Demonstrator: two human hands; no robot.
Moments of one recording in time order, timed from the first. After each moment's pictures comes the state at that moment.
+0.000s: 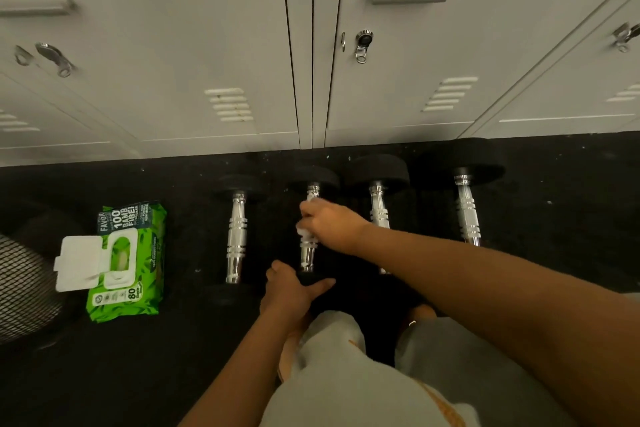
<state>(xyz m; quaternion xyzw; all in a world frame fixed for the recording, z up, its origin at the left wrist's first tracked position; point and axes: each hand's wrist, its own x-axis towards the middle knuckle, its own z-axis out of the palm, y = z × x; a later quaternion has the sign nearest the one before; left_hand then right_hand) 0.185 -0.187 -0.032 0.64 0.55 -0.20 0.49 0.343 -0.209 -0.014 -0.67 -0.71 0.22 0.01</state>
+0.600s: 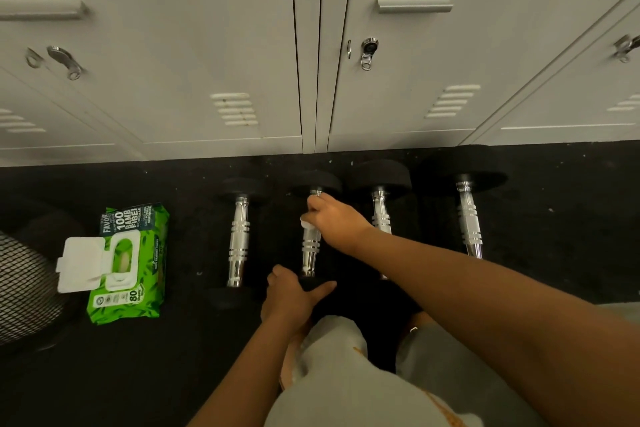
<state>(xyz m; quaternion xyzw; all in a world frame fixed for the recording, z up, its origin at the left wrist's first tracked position) 0.180 -0.189 -0.034 0.65 0.55 -0.18 0.50 0.345 -0.204 -0.013 -0.73 -0.65 0.22 0.00</state>
